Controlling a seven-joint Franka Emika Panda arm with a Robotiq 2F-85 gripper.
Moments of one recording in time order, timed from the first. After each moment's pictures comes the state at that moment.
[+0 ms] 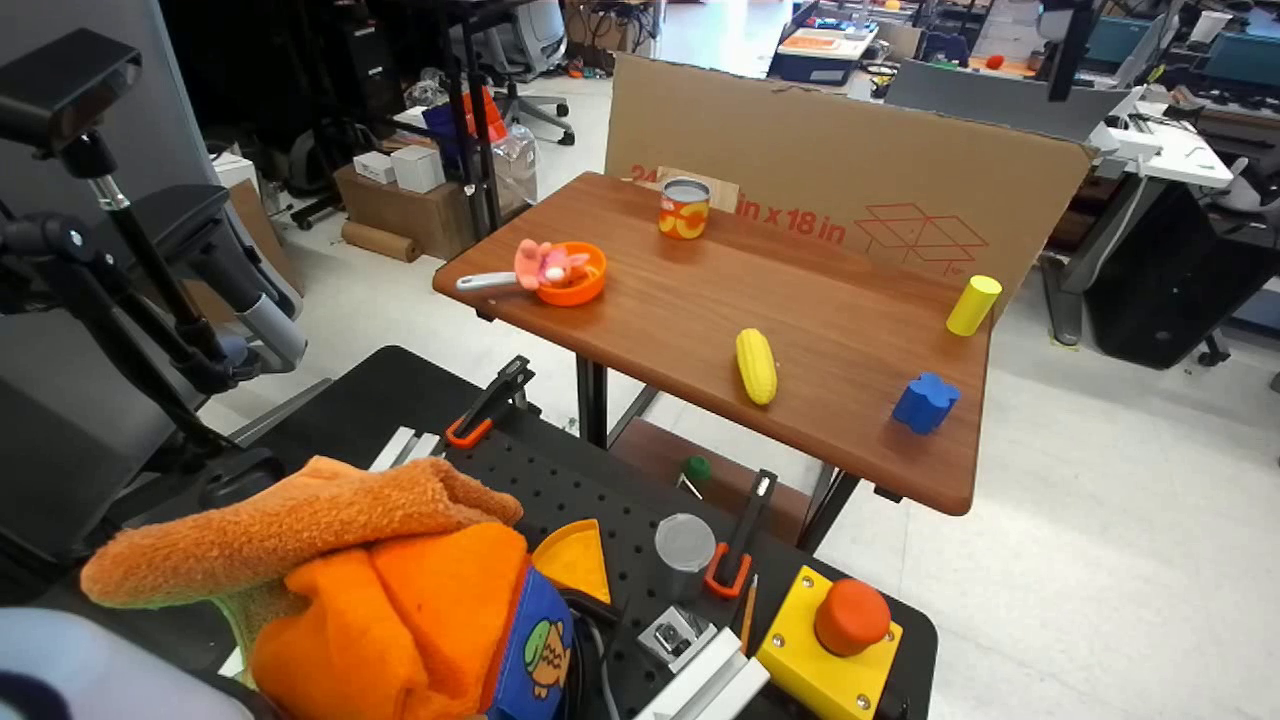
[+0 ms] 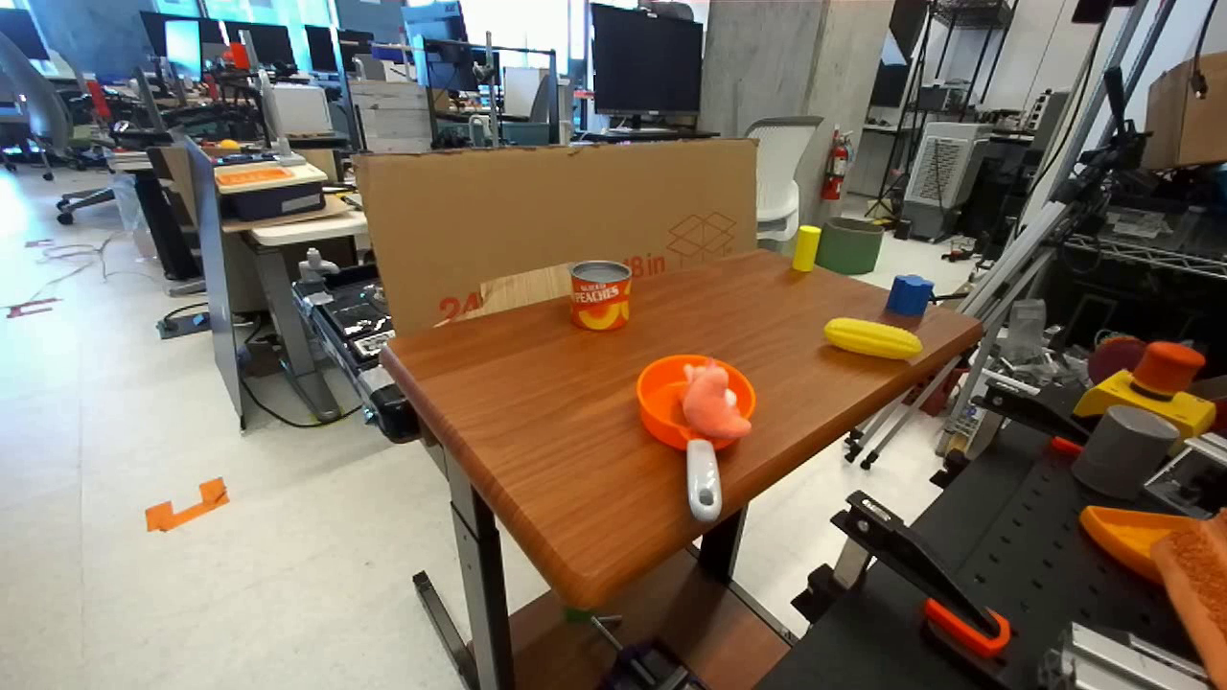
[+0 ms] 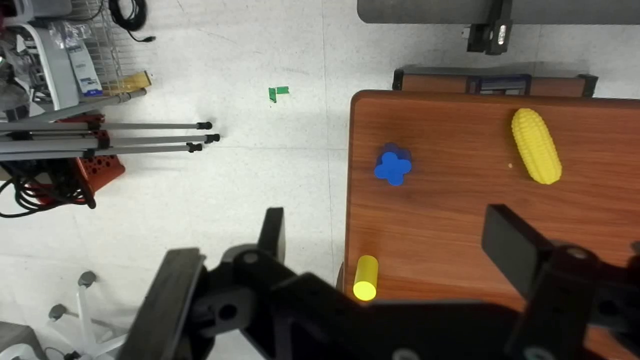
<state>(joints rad) -0.19 -0.35 -0.19 -2.39 -0.33 2.18 -0.27</state>
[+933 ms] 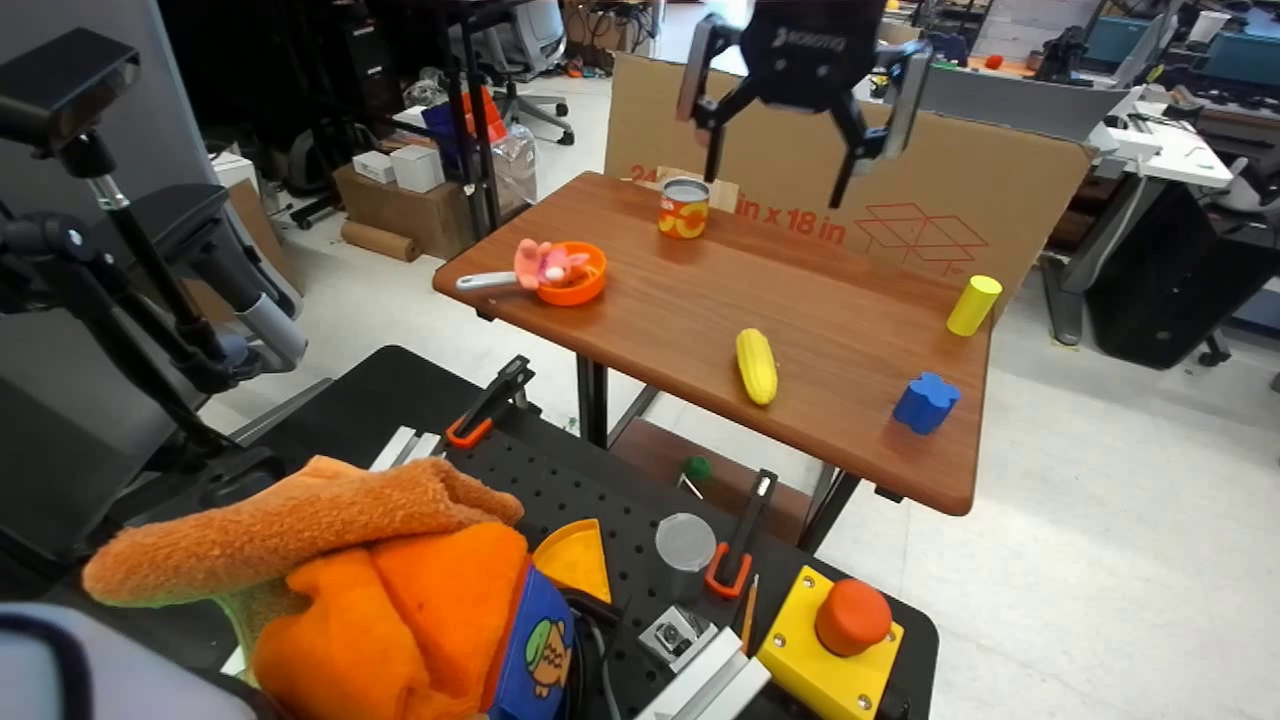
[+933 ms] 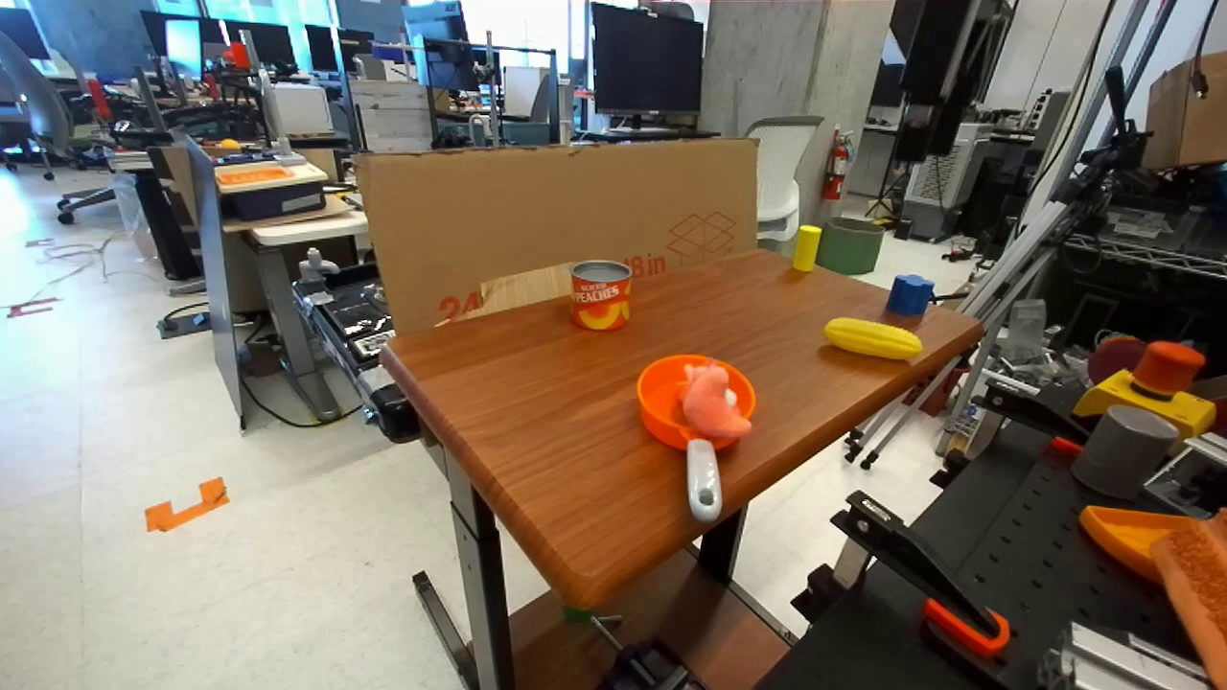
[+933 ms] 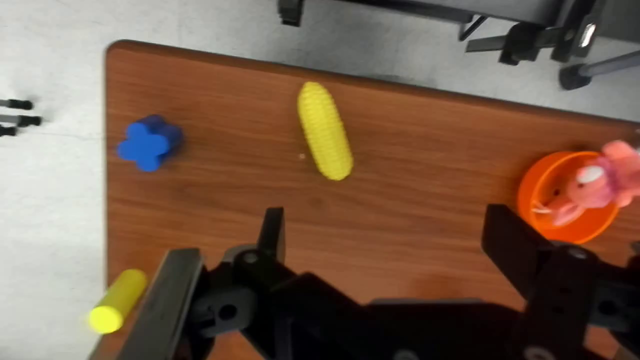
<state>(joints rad) 0.02 -0.14 -0.10 -2.46 -0.03 2.32 -0.29</state>
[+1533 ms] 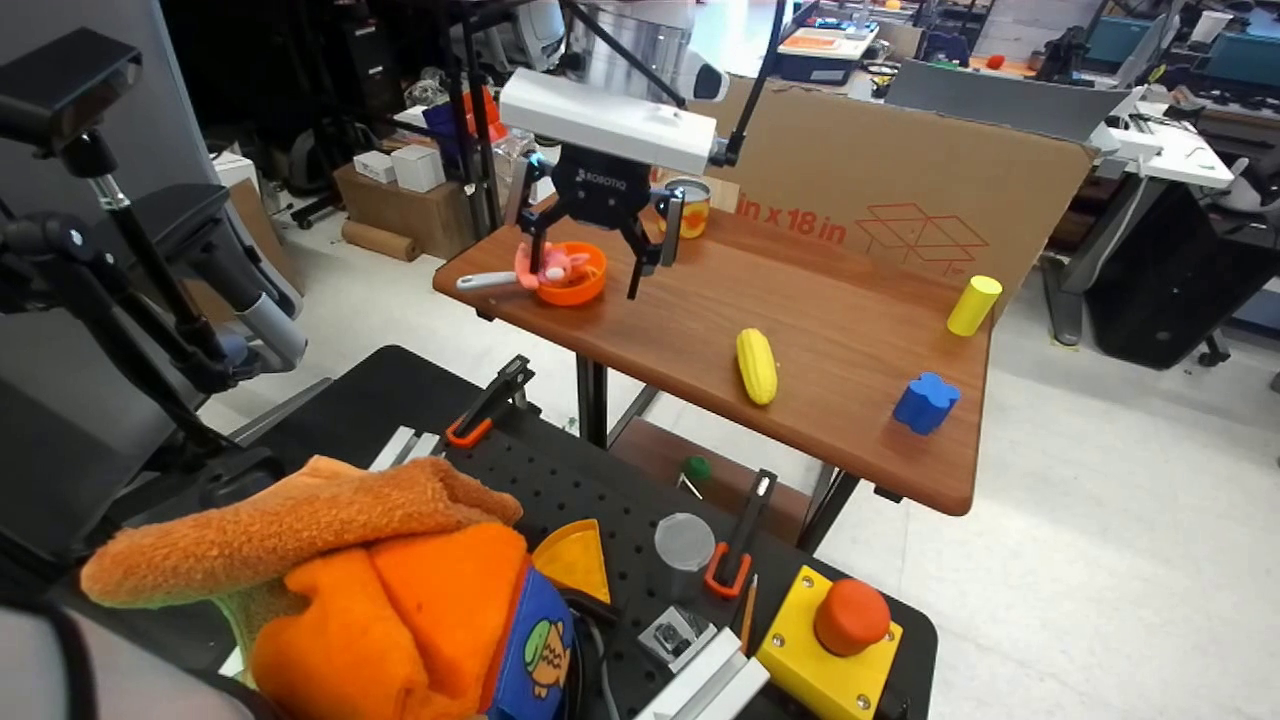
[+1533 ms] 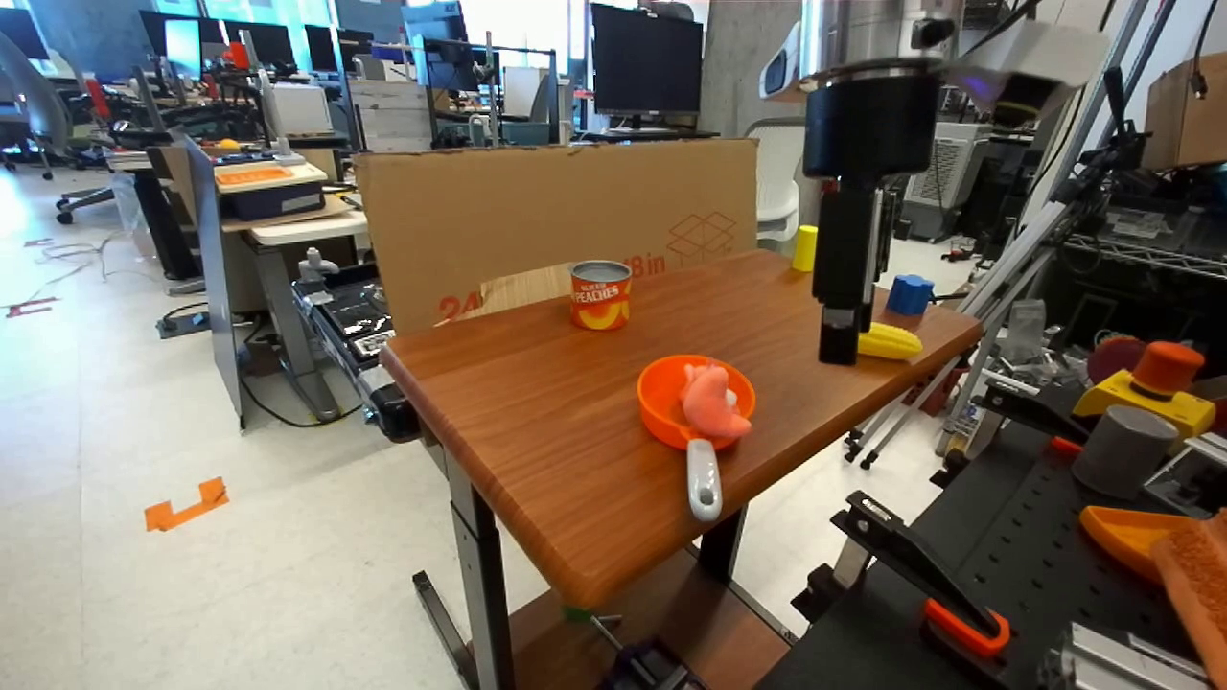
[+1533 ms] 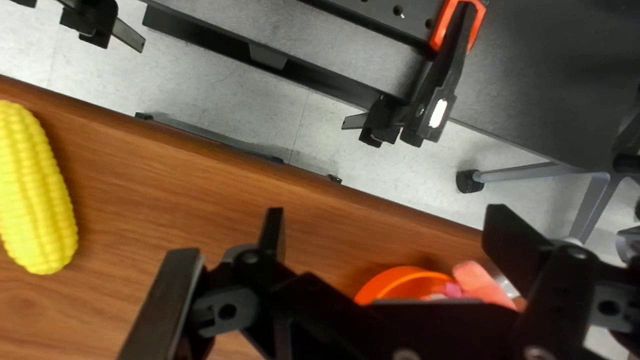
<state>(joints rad) 0.11 0.12 0.09 -2.47 0.12 2.38 -0.31</state>
